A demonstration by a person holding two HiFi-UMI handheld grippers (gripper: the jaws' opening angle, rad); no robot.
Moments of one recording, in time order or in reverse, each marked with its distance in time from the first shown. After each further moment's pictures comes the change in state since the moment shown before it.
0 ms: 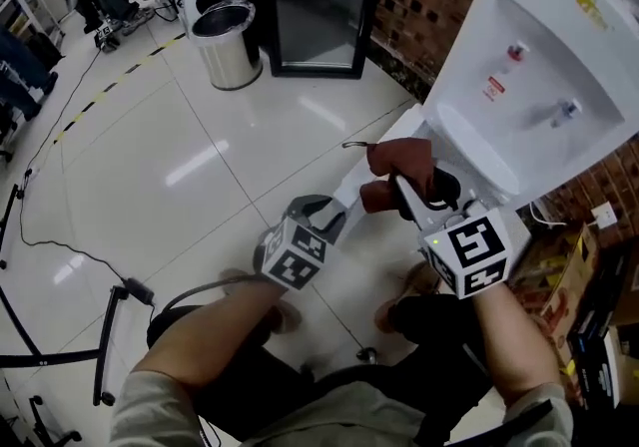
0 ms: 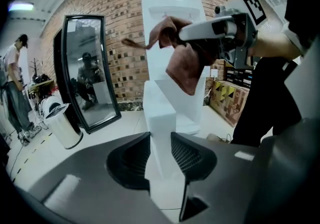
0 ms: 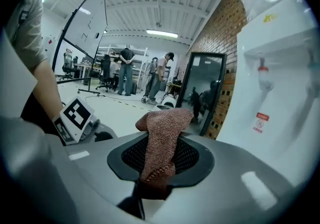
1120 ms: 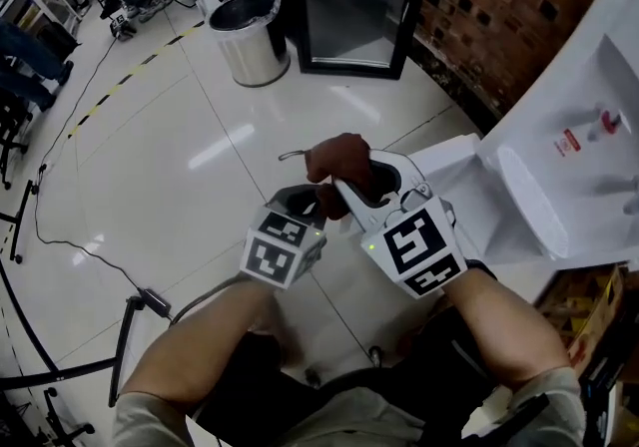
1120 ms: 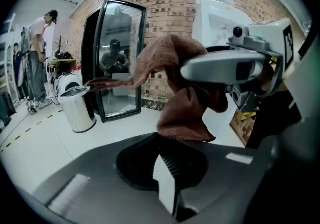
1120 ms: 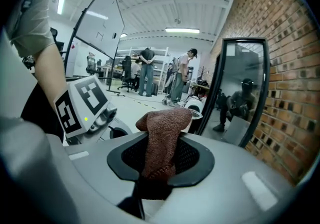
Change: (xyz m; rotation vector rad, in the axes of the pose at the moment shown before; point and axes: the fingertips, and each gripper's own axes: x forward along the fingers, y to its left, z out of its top) left arm 0.012 0.141 0.003 -0.264 -0.005 0.106; right arm 0.173 0.063 0.020 -0.095 -0.005 0.278
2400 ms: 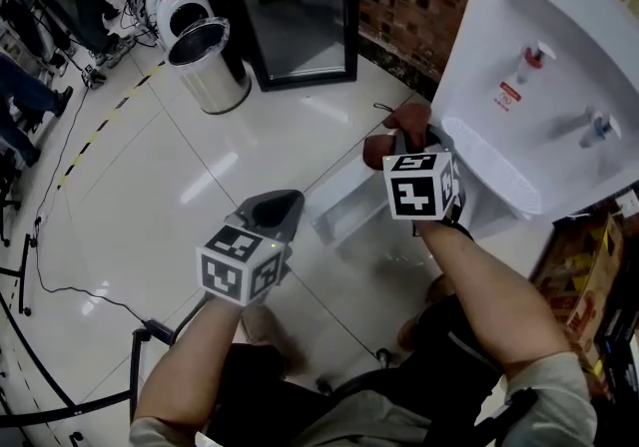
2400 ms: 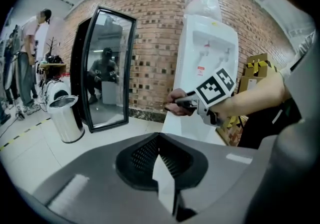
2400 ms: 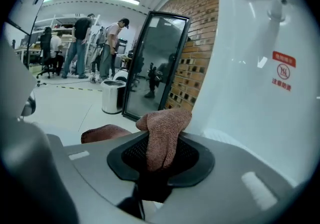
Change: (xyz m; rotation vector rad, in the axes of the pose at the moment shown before) left arm -0.032 -0.045 0.043 0.018 -0.084 -0.132; right arm -0.092 -0.166 -0.134 0.345 0.332 -0.762
